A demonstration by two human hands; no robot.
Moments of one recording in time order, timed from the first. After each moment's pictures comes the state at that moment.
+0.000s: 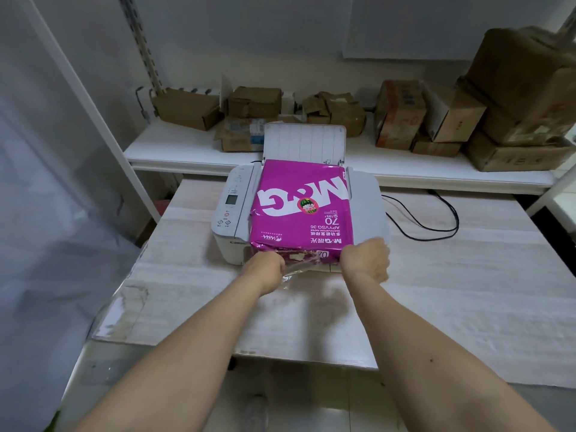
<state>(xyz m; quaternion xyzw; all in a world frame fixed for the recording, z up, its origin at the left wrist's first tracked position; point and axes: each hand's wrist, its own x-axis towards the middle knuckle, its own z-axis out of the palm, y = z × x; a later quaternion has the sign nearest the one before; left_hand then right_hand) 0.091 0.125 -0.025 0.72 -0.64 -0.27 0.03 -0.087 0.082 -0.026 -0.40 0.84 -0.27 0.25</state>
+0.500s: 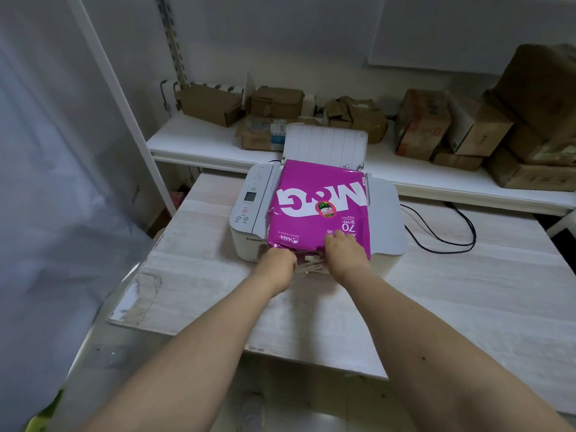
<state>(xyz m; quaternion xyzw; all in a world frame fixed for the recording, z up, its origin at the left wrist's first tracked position) 0.101 0.133 -0.024 0.72 -0.65 -0.25 0.10 -0.044 0.077 -0.017 -0.81 0.58 0.05 0.06</state>
